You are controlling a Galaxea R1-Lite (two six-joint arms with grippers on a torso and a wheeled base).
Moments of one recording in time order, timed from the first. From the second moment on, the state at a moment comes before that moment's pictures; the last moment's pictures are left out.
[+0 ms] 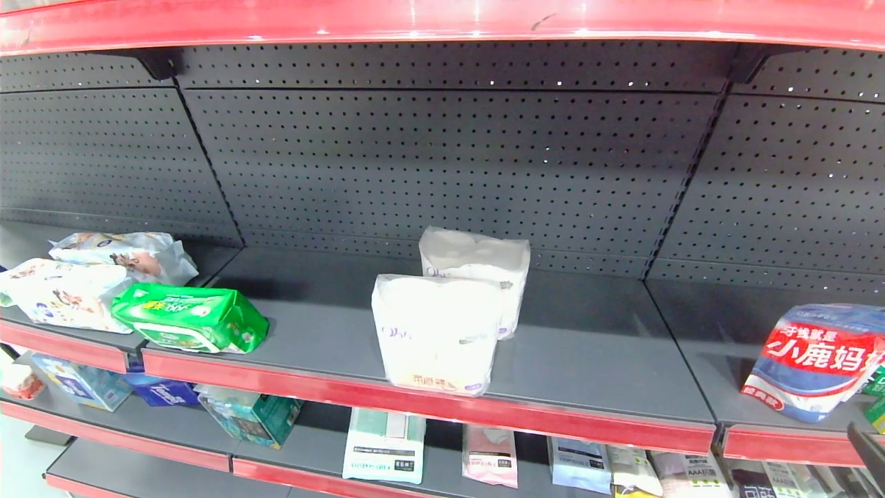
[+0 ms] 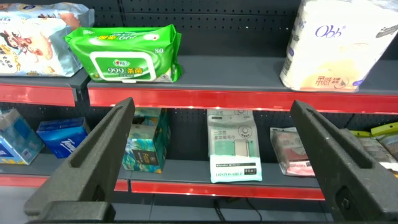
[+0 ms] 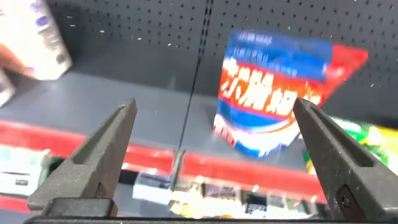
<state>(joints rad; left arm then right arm) -0.04 0.07 -0.01 -0.04 -0.07 -0.01 -0.04 0.49 -0.01 -0.45 -0.02 -0.16</state>
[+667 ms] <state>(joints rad) -0.04 0.07 -0.01 -0.04 -0.07 -0.01 0.00 0.01 0.00 0.00 -0.03 -0.01</state>
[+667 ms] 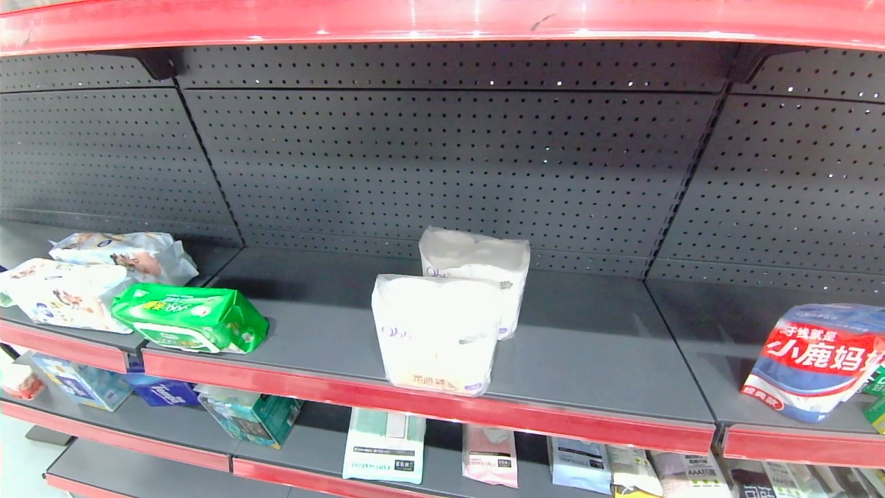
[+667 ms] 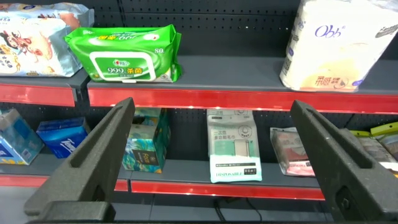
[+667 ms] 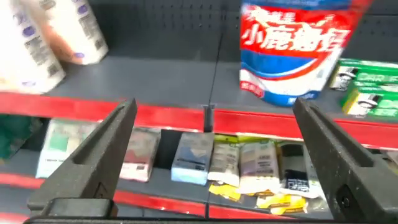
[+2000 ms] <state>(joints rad) -0.04 0.07 -0.01 -0.03 -0.09 0.05 0.00 0.00 0.00 0.00 -0.03 0.01</state>
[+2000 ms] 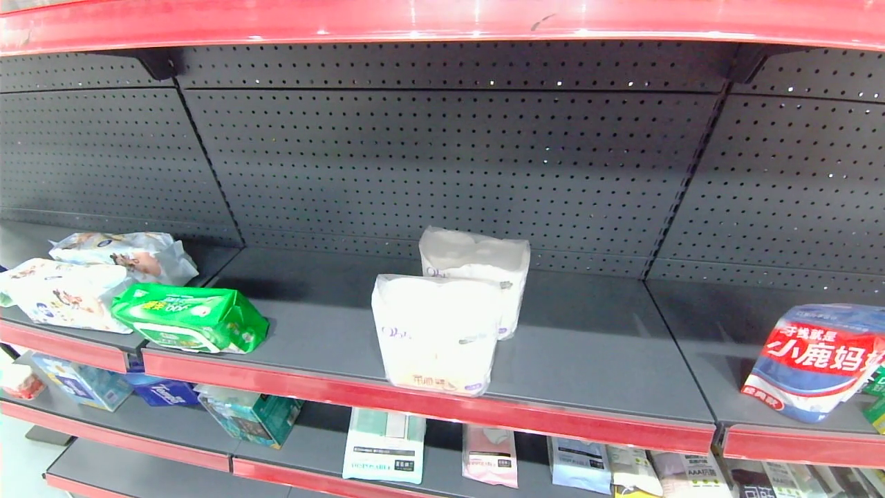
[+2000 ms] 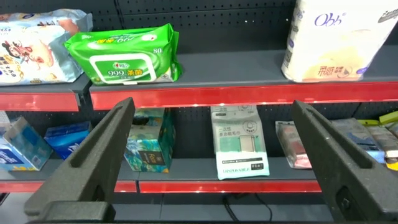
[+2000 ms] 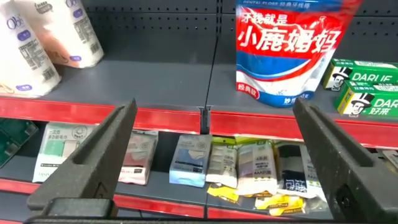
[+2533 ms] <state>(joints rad) -0.04 0.07 -0.01 -0.03 -0.09 0.06 0.00 0.00 0.00 0.00 -0.03 0.01</state>
